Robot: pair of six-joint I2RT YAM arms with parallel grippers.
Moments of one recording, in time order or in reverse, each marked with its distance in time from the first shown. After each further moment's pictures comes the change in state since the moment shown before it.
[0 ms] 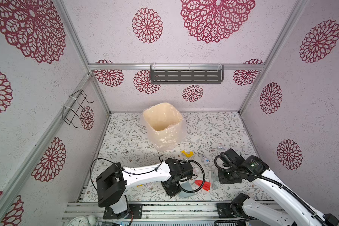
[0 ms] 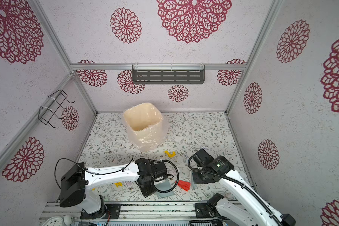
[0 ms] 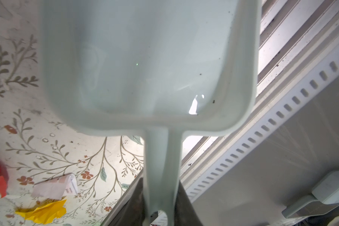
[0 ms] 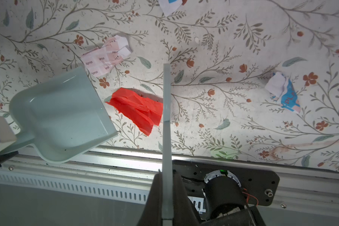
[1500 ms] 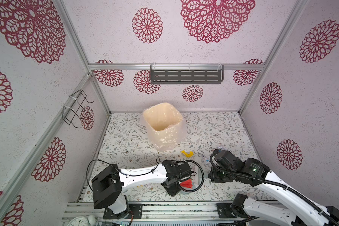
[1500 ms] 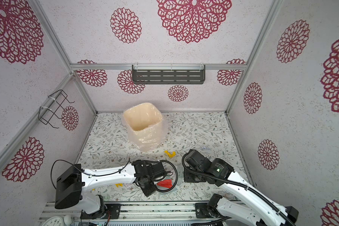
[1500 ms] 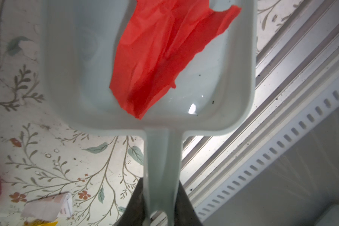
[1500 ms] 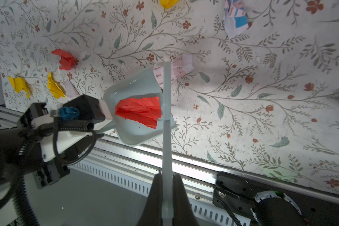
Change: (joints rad) left arm 0.008 -0.058 -0.091 0.153 -0.042 -0.092; right arm 0.186 -0.013 0.087 0.138 -0.031 0.209
